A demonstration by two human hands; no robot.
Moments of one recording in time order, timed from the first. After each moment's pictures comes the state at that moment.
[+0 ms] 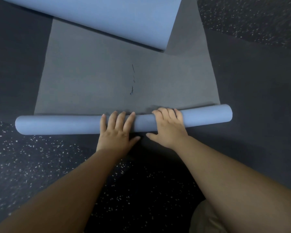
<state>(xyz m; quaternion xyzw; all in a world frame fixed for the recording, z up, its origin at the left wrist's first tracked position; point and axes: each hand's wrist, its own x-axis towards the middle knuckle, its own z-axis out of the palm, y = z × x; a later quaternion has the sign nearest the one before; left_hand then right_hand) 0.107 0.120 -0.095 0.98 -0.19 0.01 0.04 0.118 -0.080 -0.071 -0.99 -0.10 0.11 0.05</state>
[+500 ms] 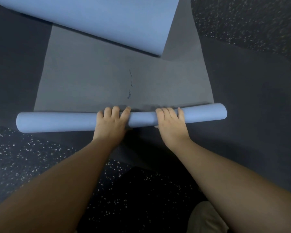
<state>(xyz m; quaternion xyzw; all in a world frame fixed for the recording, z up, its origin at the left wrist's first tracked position) 0.148 0.121 -0.083 0.98 -0.21 0.04 -0.03 0.124 -0.089 -0.081 -0.99 -0.10 -0.12 -0.04</state>
